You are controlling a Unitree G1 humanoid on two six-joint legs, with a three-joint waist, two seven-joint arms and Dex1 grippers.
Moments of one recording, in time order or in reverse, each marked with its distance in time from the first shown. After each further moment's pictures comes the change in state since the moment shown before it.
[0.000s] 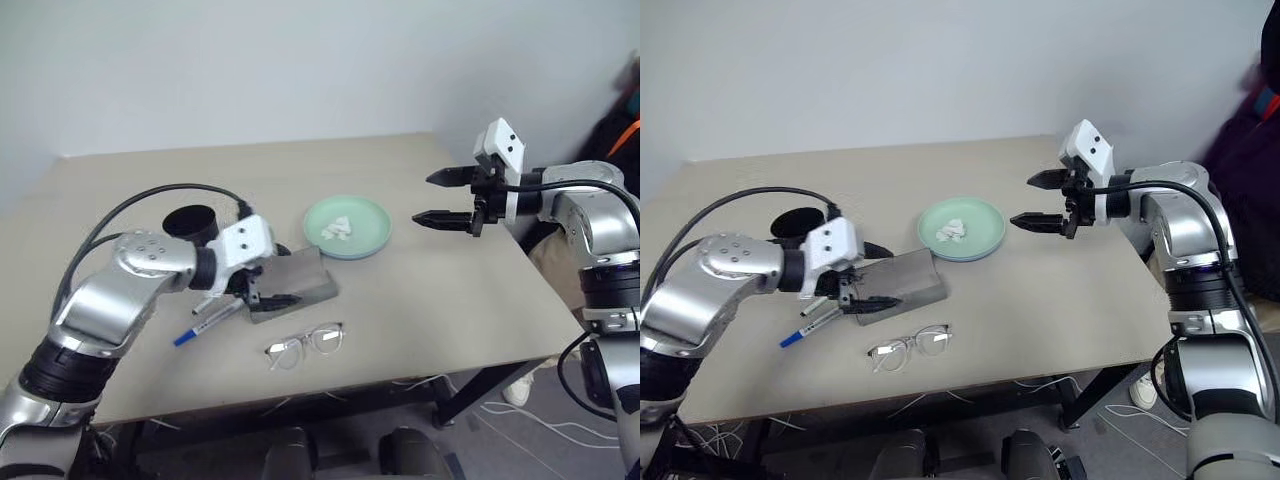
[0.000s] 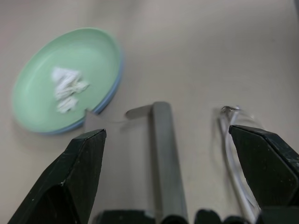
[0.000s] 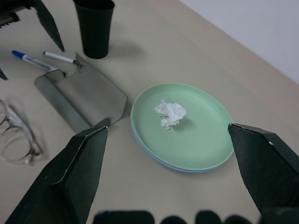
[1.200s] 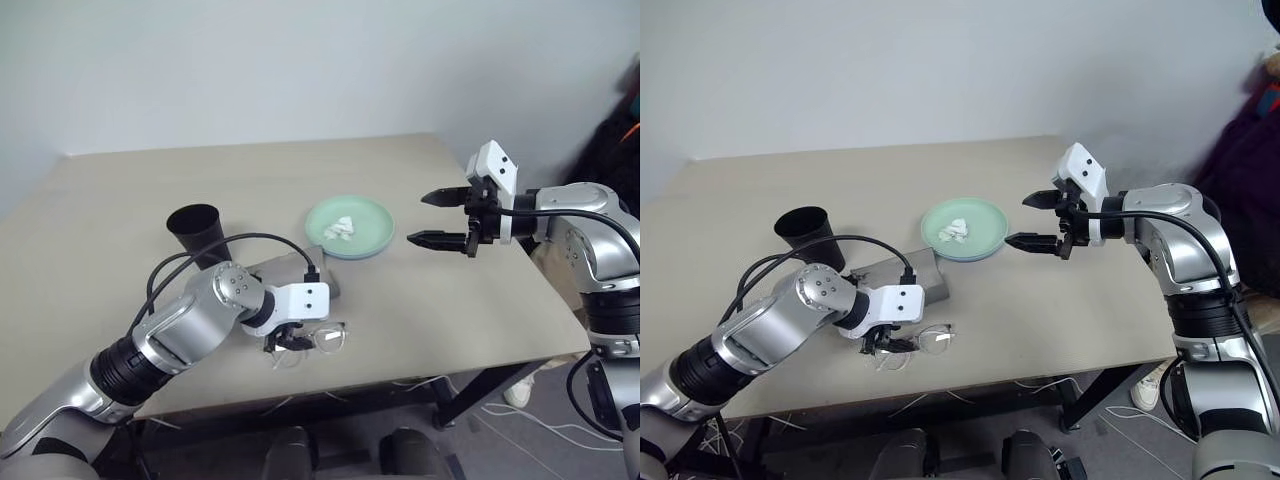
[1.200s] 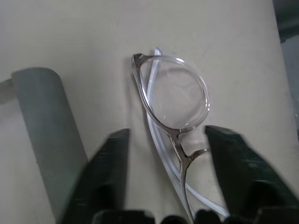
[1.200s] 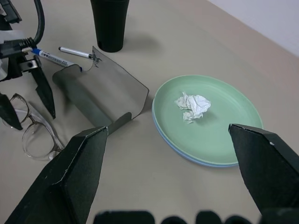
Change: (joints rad) left arm -0.062 -0.077 -0.378 -0.062 0.276 0.176 -0.064; right arm 0.124 -0.021 0.001 -0.203 0.069 0.134 -0.087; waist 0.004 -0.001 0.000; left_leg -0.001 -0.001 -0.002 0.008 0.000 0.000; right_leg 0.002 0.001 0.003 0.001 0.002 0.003
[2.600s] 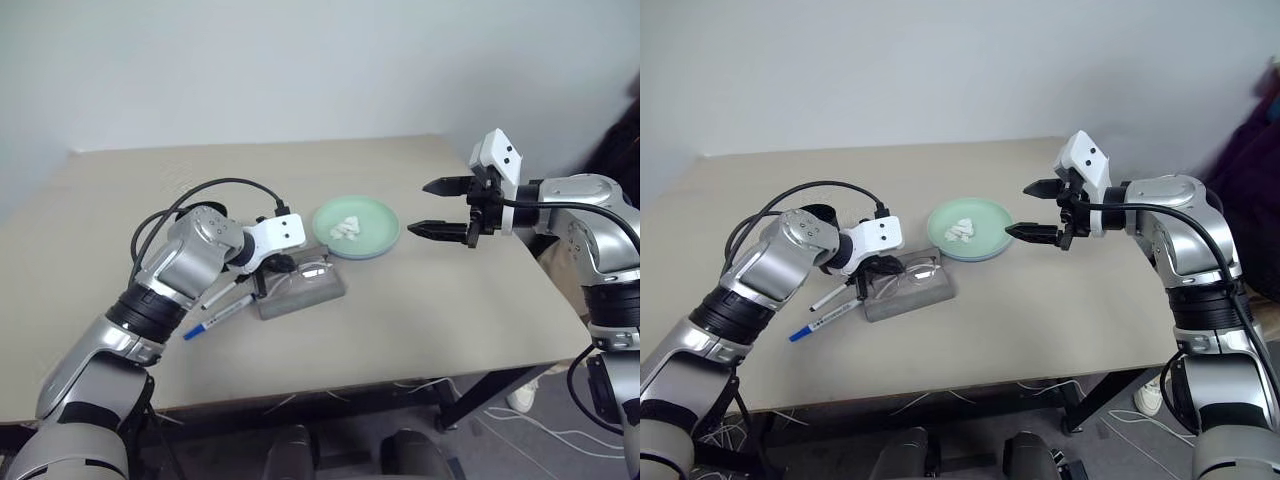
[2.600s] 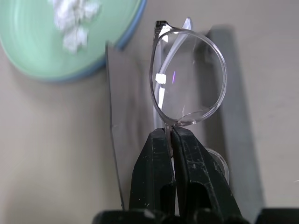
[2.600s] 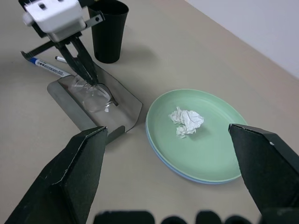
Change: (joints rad) left arm -0.210 -0.125 0.137 0.521 0.102 -0.198 0.030; right arm -0.036 -0.003 0.004 0.044 0.009 -0.043 -0.013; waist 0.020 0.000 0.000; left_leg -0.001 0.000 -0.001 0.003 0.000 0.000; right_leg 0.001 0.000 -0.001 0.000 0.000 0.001
